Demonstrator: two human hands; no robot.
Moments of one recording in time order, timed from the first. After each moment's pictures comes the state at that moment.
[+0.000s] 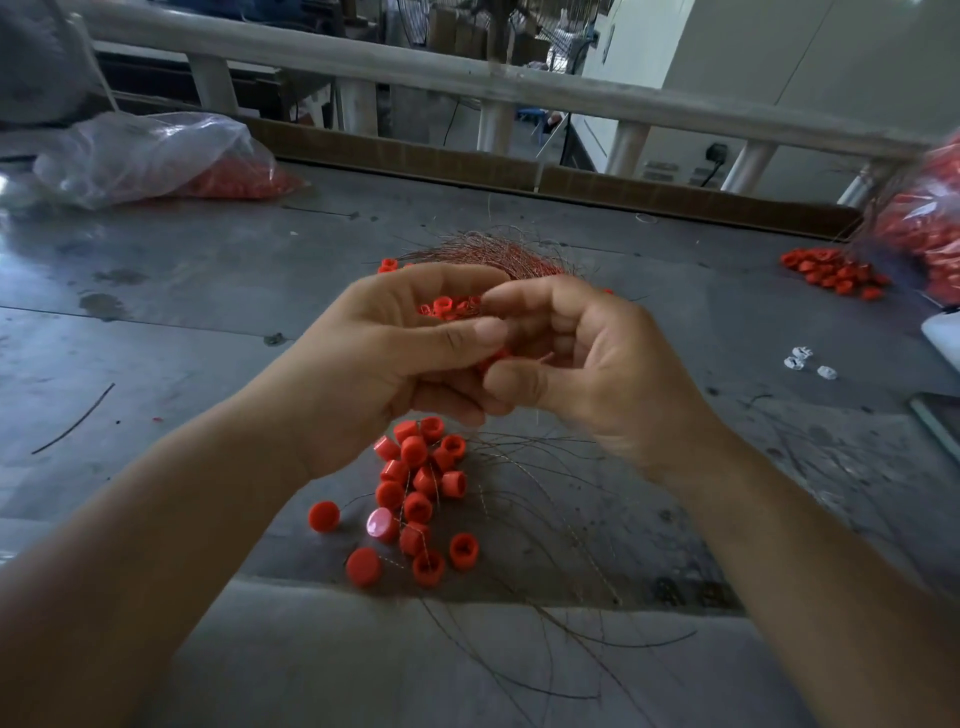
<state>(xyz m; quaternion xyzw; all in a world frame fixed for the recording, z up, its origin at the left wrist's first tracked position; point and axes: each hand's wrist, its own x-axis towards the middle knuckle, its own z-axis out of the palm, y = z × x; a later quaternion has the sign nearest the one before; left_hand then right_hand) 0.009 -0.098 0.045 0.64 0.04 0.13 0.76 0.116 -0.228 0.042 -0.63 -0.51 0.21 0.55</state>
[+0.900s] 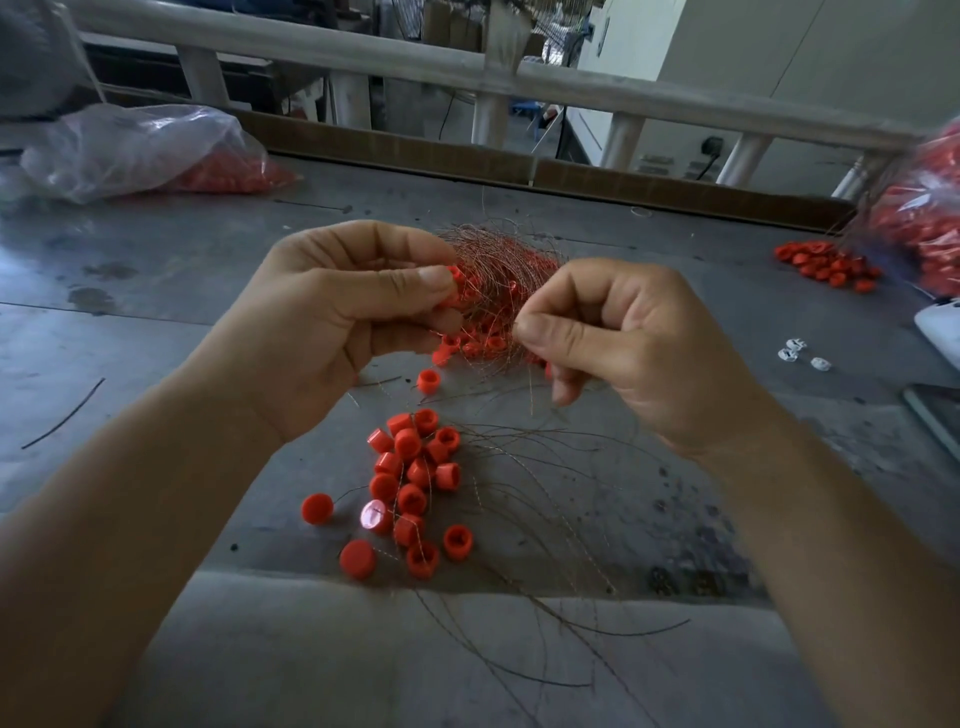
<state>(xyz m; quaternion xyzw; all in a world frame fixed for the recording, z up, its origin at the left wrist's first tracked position) 0.006 -0.085 0.052 0.62 0.09 0.24 0.74 0.120 -0.239 0.060 -0.65 -0.51 0.19 0.54</state>
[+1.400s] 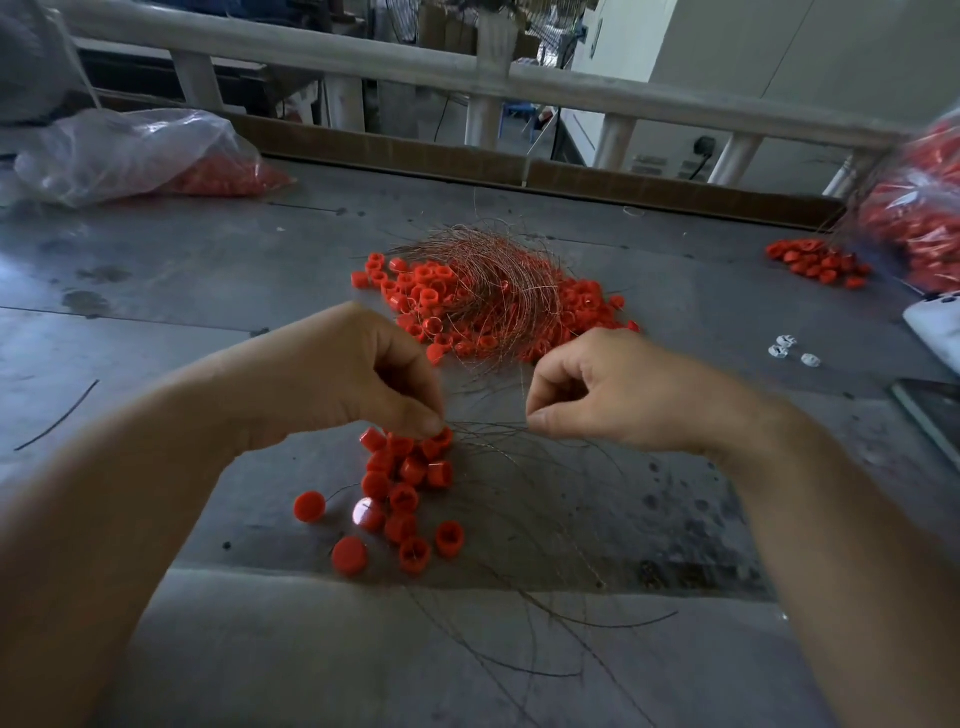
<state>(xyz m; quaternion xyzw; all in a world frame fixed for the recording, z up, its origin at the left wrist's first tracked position) 0.006 -0.074 0.038 0.87 0.10 -0.02 0.48 0.138 -0.242 0.050 -0.82 -0.52 0.20 0.17</state>
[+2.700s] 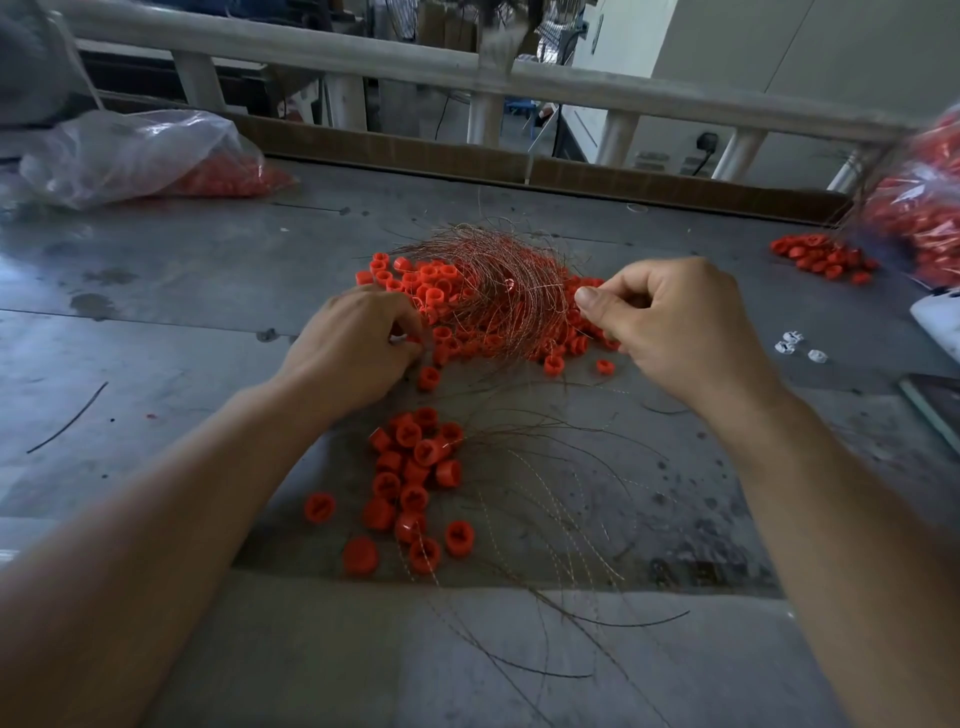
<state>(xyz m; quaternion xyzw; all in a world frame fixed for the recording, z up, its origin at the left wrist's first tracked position) 0.047 -0.048 -0.003 0.94 0.22 0.20 0.19 0.156 -0.239 0.046 -0.85 -0.37 -0.07 0.37</state>
